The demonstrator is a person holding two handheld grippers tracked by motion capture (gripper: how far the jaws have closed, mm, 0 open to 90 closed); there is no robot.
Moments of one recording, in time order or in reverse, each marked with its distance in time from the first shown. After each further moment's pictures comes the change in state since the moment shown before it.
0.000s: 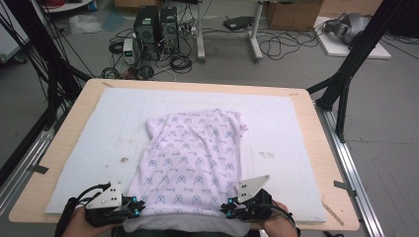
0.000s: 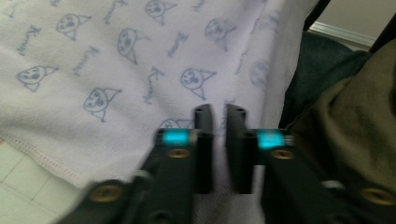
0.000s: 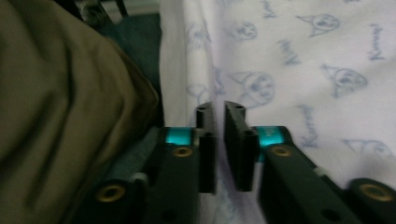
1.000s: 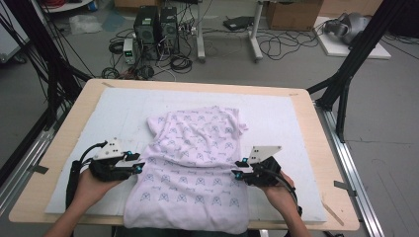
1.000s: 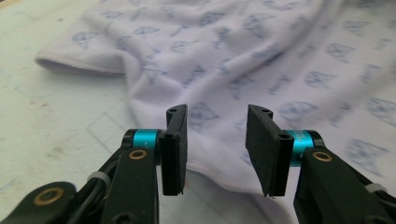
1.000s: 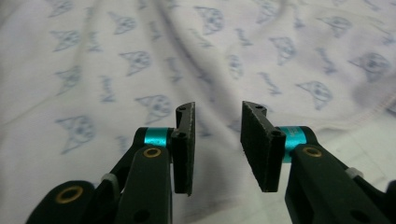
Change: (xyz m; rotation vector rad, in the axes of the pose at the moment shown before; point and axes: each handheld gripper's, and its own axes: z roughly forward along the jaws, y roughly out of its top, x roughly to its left) left arm 0.074 0.029 0.003 -0.052 0.209 -0.117; right arm -0.067 0.008 -0.024 -0.014 -0.311 0.074
